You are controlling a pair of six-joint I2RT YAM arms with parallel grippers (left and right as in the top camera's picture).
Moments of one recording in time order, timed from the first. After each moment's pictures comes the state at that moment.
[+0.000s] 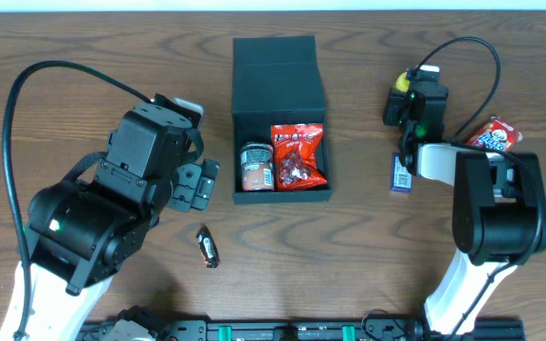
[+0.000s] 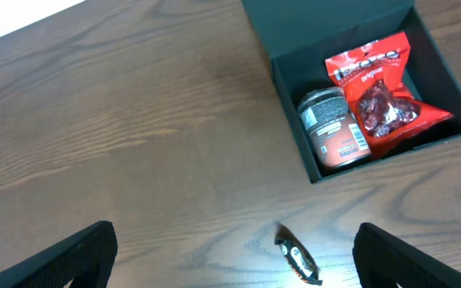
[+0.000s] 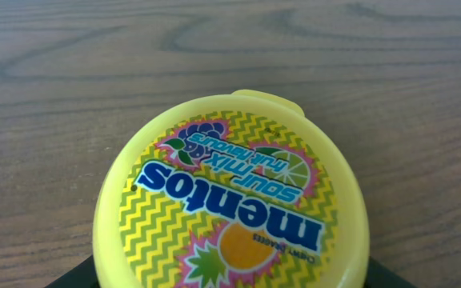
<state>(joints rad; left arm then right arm) -0.51 1.18 1.58 -1.35 -0.27 -0.07 0.00 2.02 0.94 0.52 0.11 0.11</state>
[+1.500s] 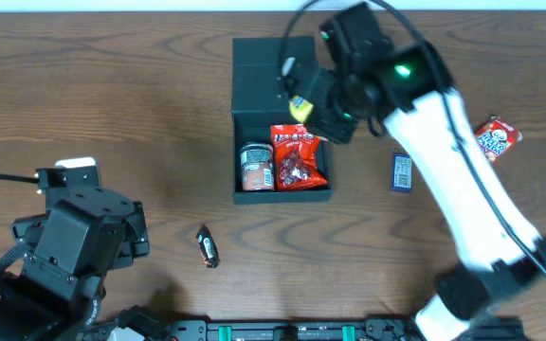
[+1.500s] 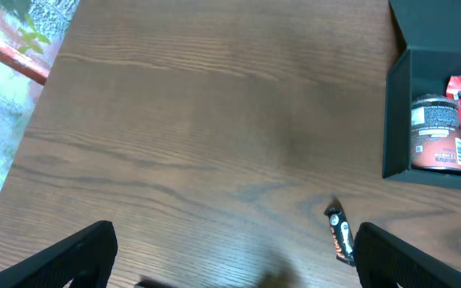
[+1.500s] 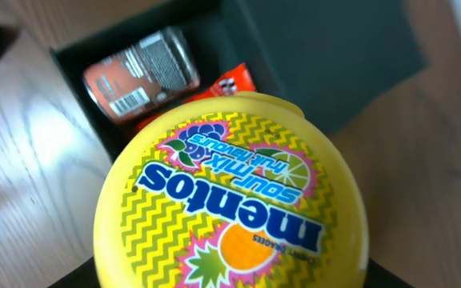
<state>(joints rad) -0.51 0.95 1.57 -1.66 -0.53 -0.48 0.48 1.85 2.01 -1.38 -0.10 -0.66</state>
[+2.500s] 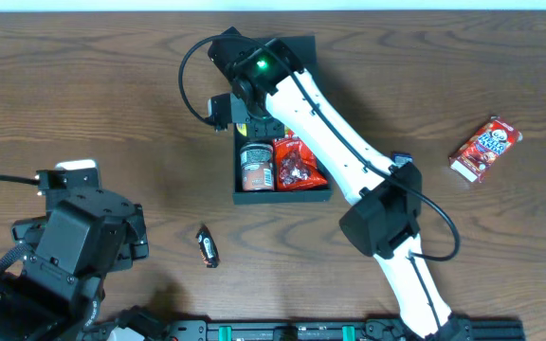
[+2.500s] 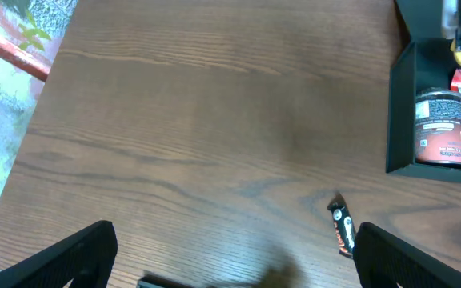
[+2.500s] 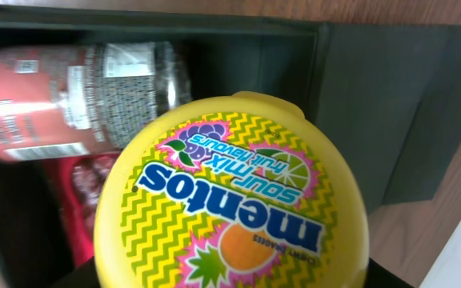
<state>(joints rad) -0.51 0.95 1.57 -1.68 -0.53 -0.48 0.69 2.35 2.40 -1.44 0.15 -0.95</state>
